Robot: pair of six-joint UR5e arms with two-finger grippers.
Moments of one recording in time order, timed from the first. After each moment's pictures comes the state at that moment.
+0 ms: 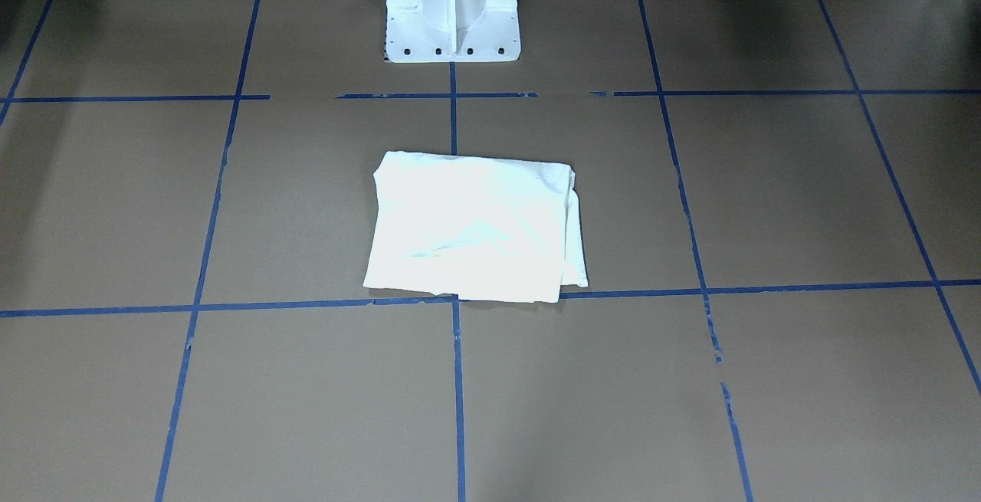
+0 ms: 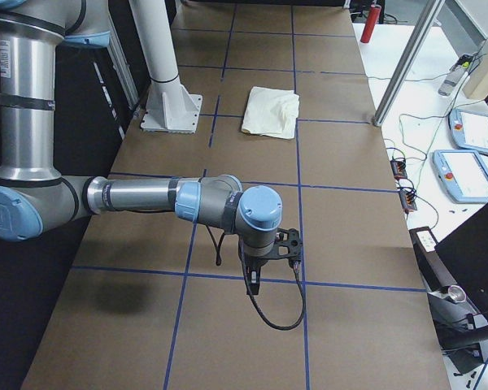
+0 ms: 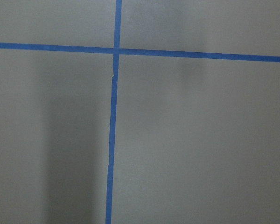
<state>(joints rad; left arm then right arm) -1.65 -1.57 -1.67 -1.46 -2.33 0.19 1.70 -1.68 1.77 -1.81 2.29 -0.22</state>
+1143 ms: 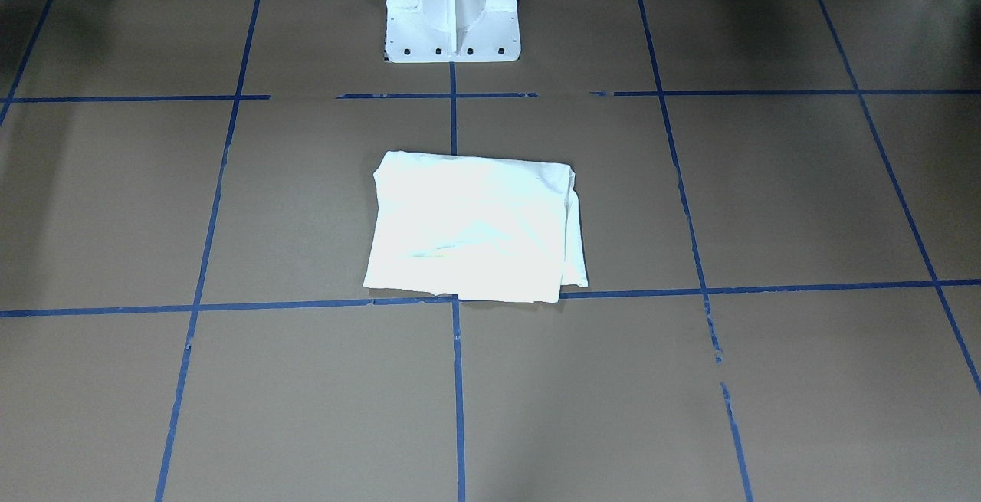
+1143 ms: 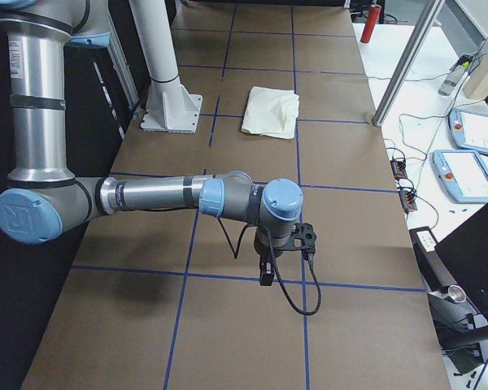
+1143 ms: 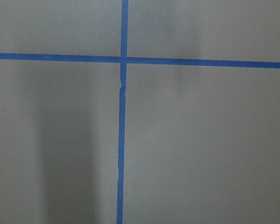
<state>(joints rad) -1.65 -1.54 -1.67 -1.46 -2.33 0.19 1.62 -1.61 1.73 -1.81 2.29 -0.13</state>
